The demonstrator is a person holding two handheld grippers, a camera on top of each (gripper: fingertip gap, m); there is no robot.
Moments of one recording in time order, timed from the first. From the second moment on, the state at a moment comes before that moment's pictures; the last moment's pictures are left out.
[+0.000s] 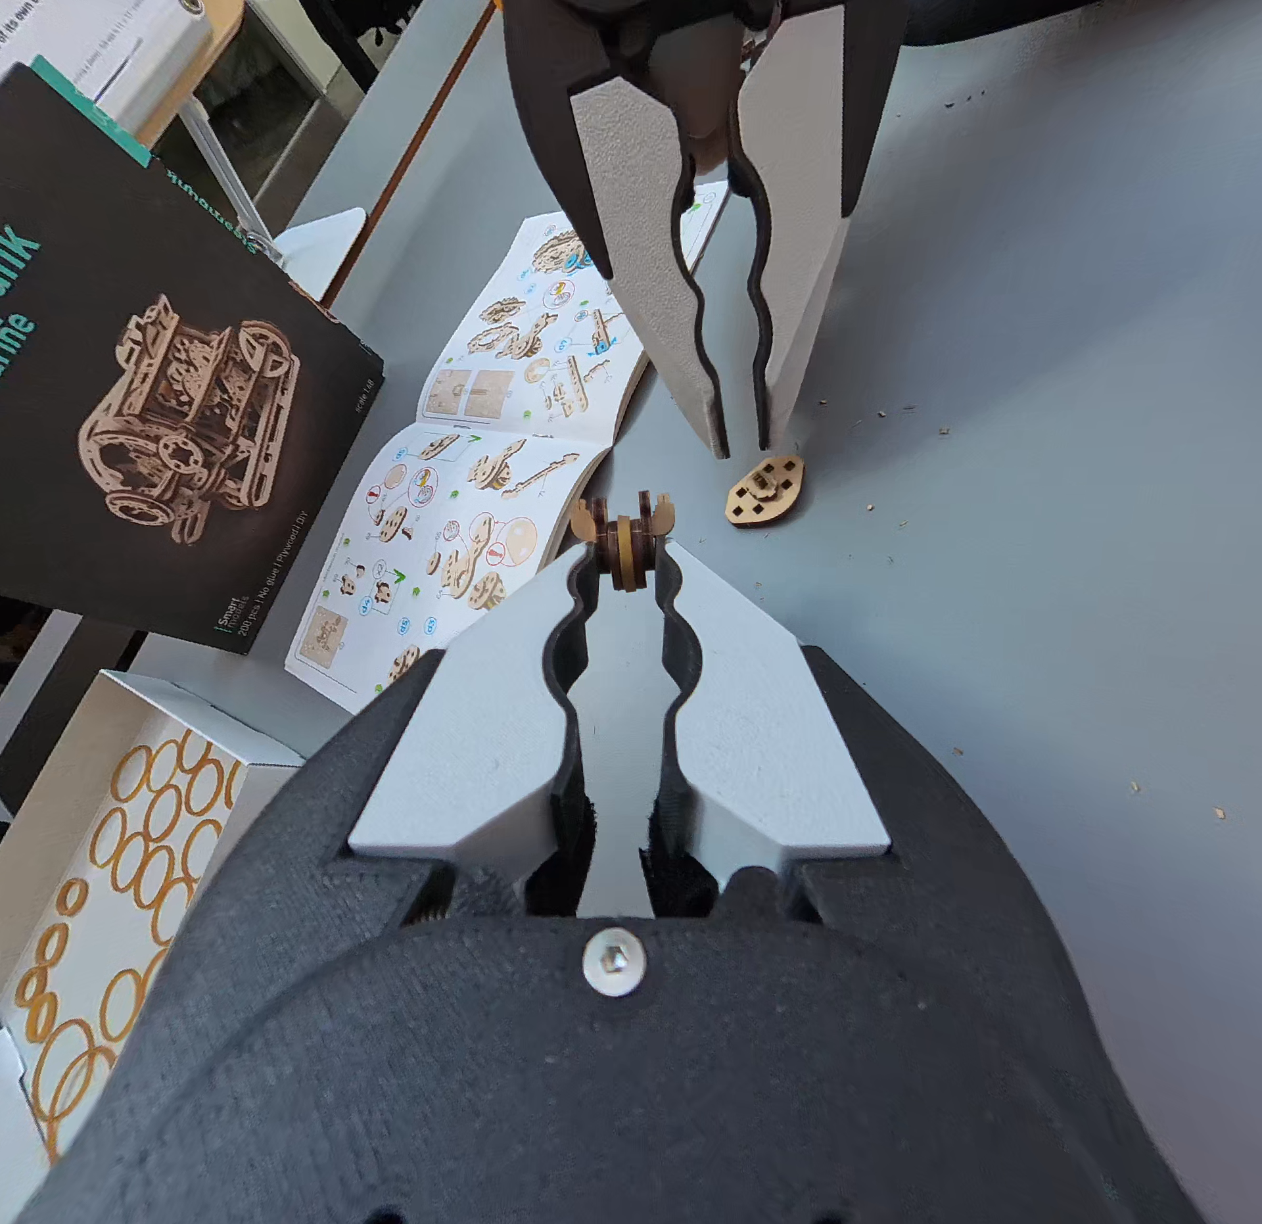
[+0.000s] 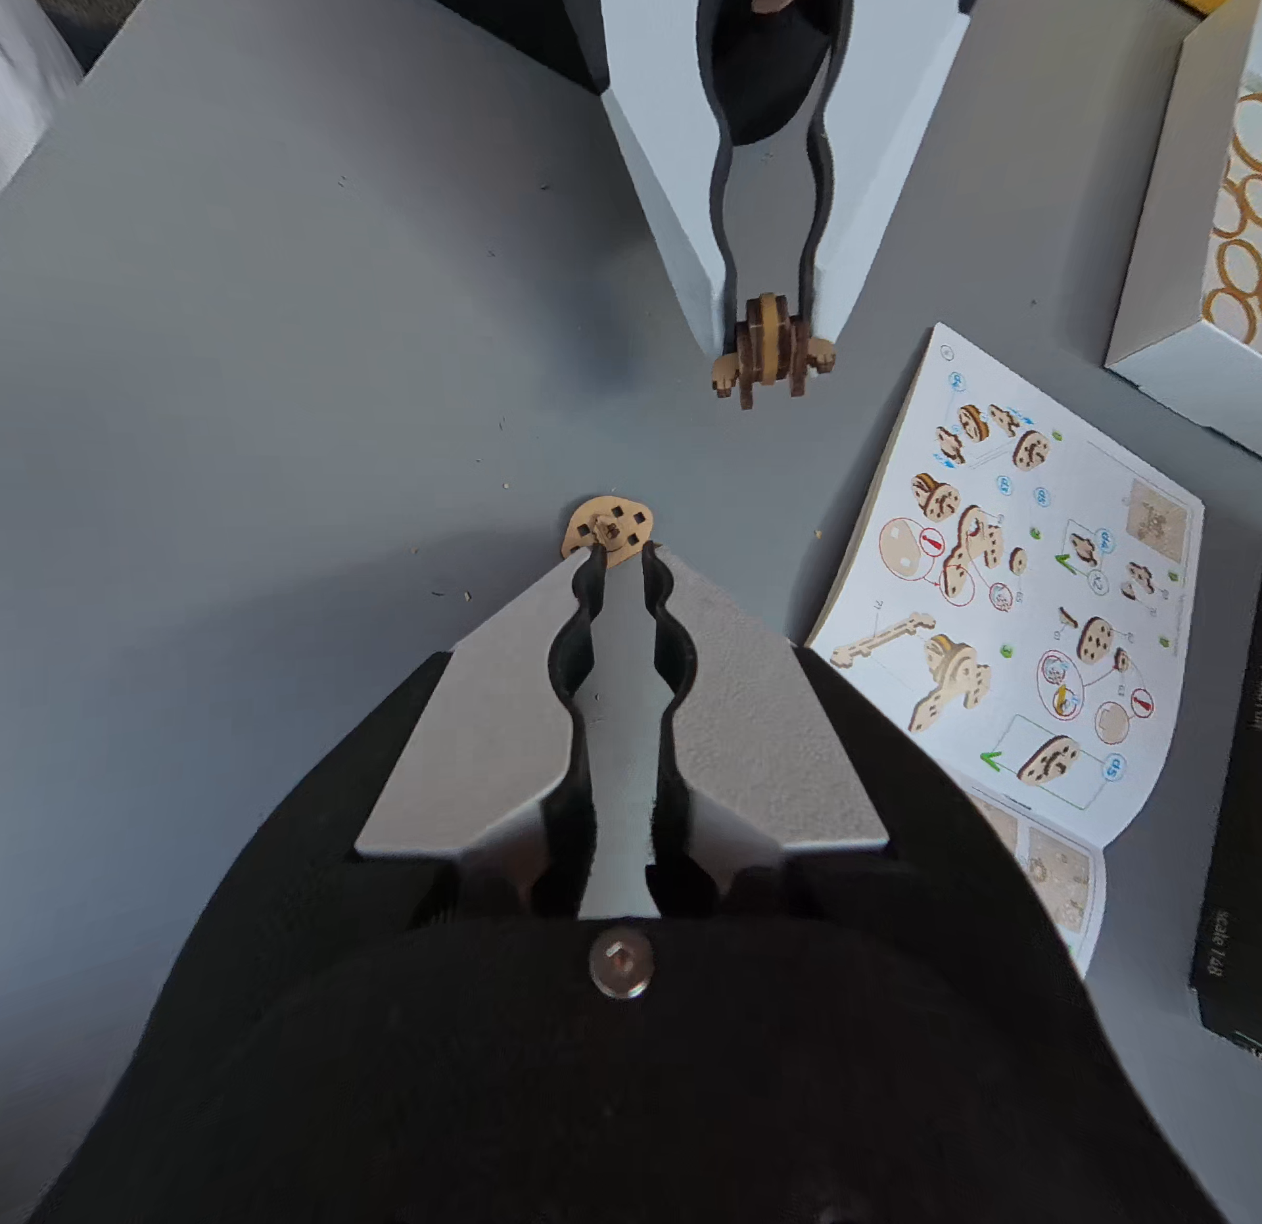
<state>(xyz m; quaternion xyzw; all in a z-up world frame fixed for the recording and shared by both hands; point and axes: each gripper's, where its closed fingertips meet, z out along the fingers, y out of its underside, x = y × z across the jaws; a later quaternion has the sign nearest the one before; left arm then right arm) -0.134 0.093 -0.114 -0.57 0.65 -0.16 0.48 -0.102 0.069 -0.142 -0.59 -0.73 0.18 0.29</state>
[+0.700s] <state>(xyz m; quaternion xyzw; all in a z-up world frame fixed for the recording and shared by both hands) -0.146 0.100 -0.107 -0.59 0.63 -0.22 0.46 -0.107 0.069 -0.157 -0.52 -0.85 0.04 0.11</state>
